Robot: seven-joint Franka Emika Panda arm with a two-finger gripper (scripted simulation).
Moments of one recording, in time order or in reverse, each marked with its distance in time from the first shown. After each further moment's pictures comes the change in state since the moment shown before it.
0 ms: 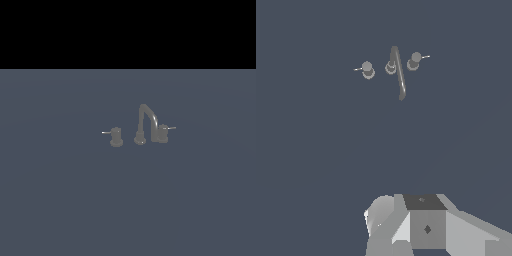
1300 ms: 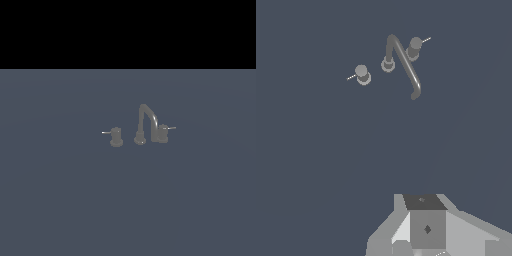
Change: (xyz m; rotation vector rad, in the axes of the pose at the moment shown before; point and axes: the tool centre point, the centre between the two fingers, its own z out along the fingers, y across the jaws) arm 0.040 -0.058 0.086 0.002 -0.005 0.277
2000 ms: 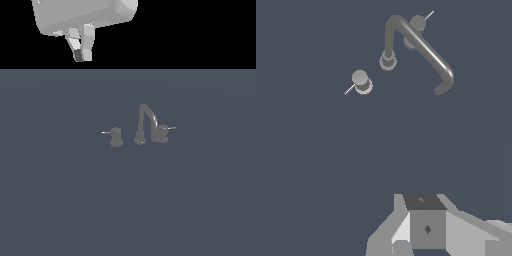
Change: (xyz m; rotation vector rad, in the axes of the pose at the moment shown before) arm 0.044 -0.061 0.090 0.005 -0.006 0.286
